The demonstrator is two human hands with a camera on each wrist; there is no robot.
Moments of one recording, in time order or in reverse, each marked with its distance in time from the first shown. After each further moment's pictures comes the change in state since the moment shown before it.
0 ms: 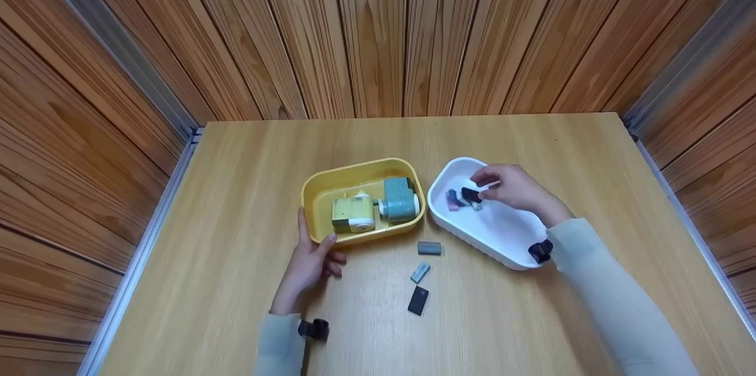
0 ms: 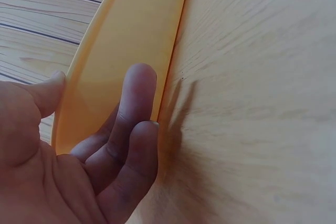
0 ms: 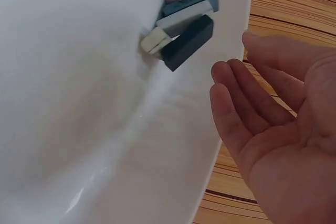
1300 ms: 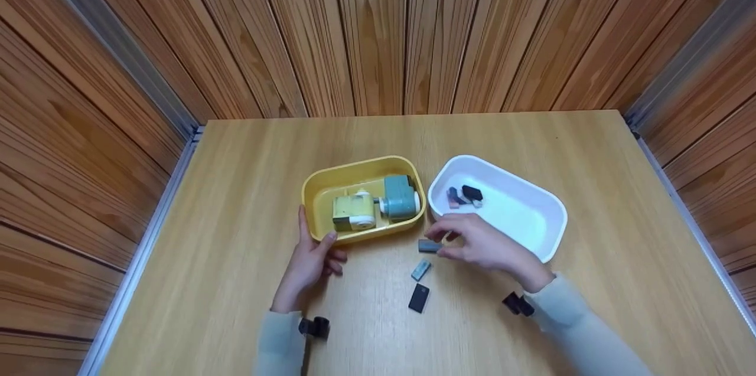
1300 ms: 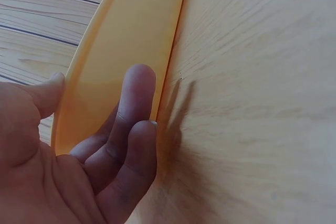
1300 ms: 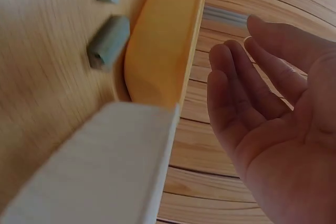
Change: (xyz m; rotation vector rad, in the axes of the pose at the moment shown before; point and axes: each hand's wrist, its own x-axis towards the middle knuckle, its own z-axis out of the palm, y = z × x) left_hand -0.002 0.000 -0.001 -0.002 -0.007 -0.006; right_hand -0.056 -0.072 0.086 0.006 -0.140 -0.300
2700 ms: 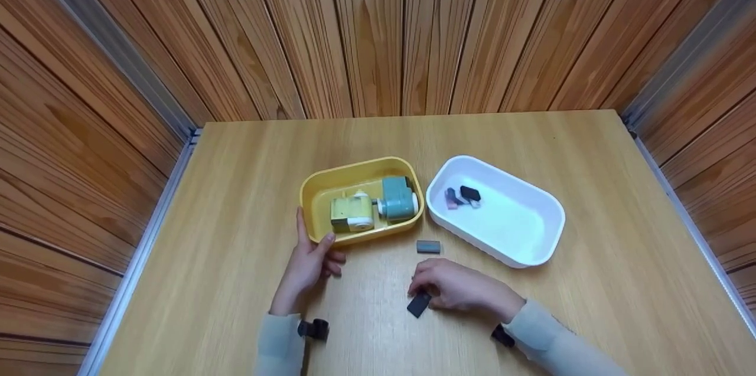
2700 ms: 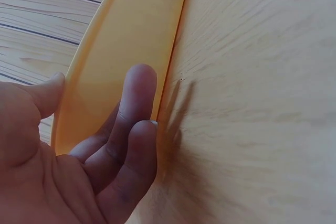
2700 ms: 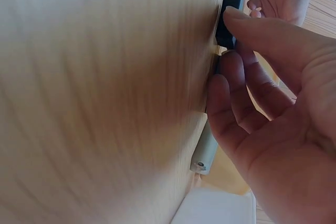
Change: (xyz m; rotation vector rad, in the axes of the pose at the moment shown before) left_hand 0.001 0.004 -0.001 -0.012 -0.031 -0.031; right_hand 0.000 0.022 0.070 -0.201 -0.260 -0.108
